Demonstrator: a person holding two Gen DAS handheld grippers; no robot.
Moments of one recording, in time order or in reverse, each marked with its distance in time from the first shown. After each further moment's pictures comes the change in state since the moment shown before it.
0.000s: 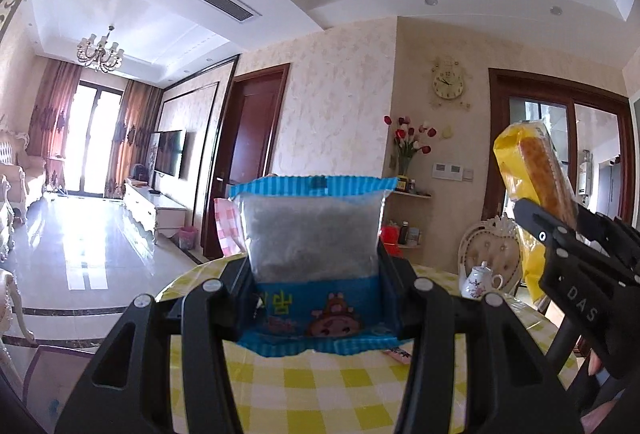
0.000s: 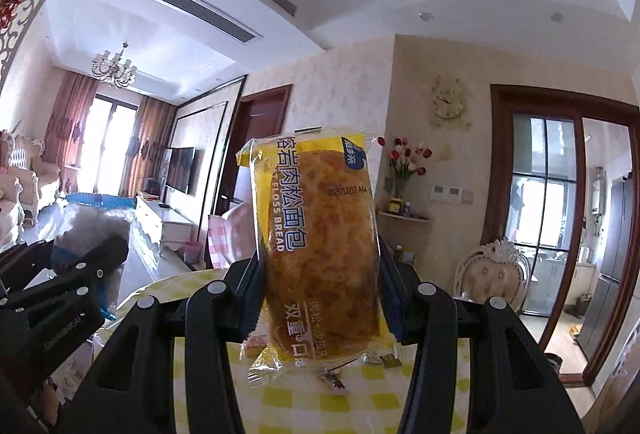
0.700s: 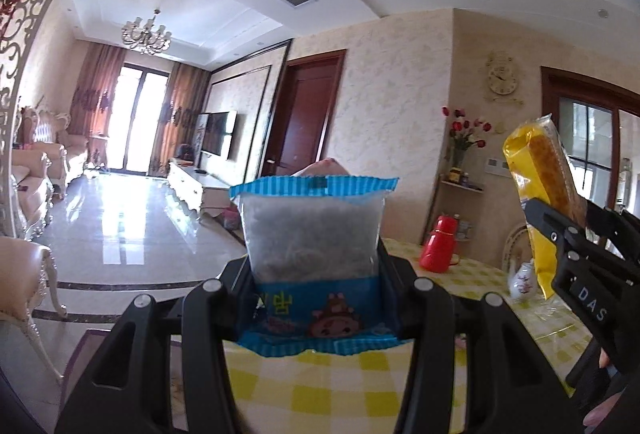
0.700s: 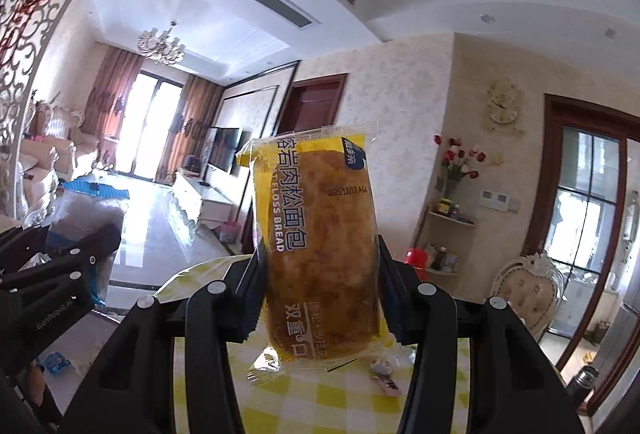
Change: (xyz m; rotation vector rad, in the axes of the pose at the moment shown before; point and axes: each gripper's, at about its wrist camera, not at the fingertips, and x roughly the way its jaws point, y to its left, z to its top) left arm -0.015 0.096 -0.016 -0.058 0.057 0.184; right arm 0.016 0.103 0.002 -0.106 0.039 0.173
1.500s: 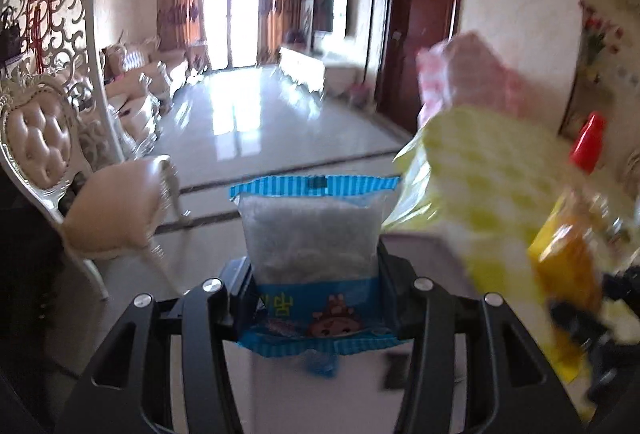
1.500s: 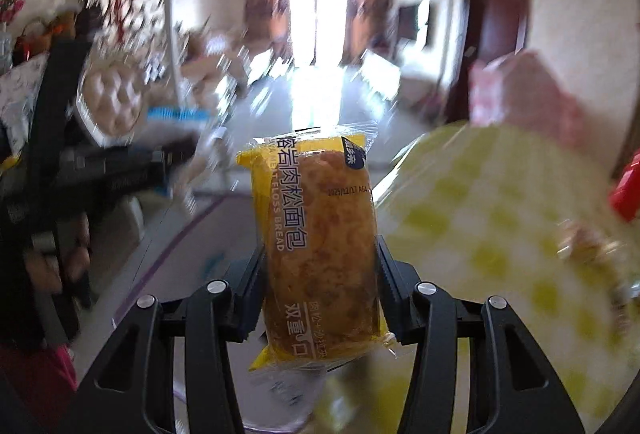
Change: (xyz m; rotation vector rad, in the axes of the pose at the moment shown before) left arm 0.038 0.245 -0.061 0.020 0.520 0.442; right arm 0.083 0.243 -0.106 -0.005 0.576 0.802
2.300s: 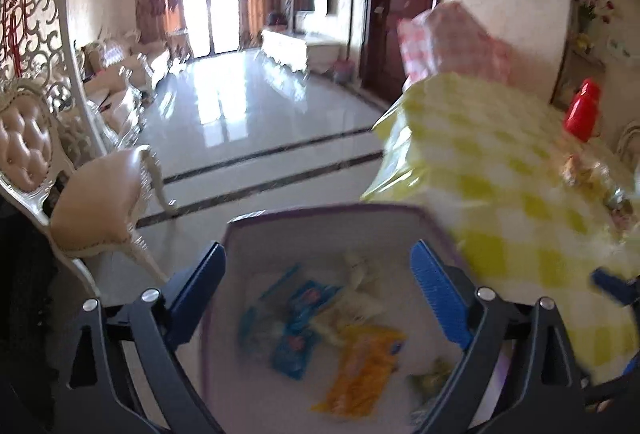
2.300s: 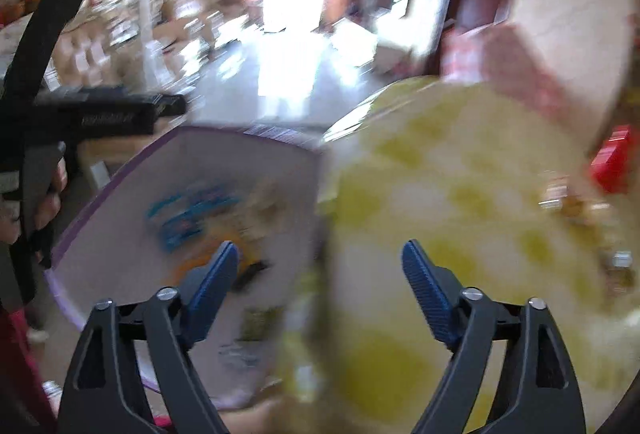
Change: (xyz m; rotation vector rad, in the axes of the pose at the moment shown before) left arm 0.029 -0.057 -0.010 0.048 0.020 -0.053; right arm -0.029 -0.045 -0.049 0.012 -0.065 -0.305
